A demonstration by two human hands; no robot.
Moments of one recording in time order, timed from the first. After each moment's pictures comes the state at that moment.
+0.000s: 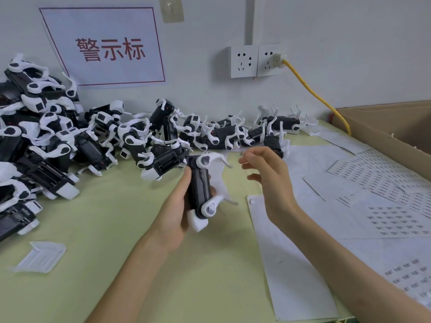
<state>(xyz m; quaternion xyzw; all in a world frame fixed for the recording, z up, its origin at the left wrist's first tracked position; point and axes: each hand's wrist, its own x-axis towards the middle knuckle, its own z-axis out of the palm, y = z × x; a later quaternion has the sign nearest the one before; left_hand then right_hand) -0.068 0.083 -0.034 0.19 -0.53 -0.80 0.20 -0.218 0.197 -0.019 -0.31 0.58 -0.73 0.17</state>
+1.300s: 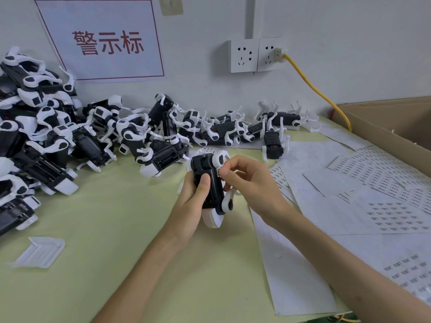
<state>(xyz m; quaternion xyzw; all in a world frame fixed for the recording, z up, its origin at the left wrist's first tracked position) -0.078 0.091 -0.057 0.20 -0.68 -0.65 0.29 -0.208 0.189 -0.030 -0.44 0.58 -0.65 0.22</state>
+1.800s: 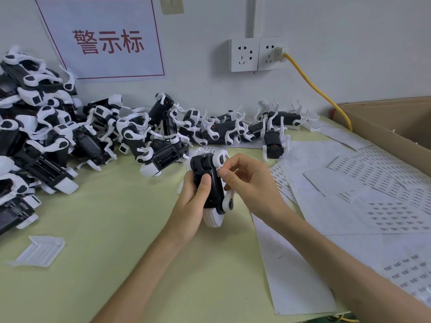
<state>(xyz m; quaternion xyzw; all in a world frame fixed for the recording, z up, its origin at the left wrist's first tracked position) -0.080 0.092 -0.059 0.19 -0.69 -0.63 0.31 -0.206 0.187 -0.032 -0.46 0.60 -0.64 0.16</state>
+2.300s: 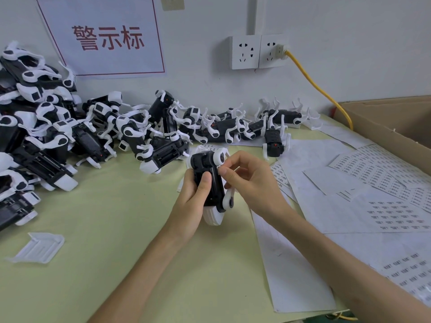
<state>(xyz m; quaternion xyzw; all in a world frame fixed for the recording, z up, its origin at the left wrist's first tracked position) -0.079 0.096 -0.057 0.19 -0.69 -0.63 0.31 -0.207 0.187 -0.034 -0.46 0.60 -0.63 0.15</state>
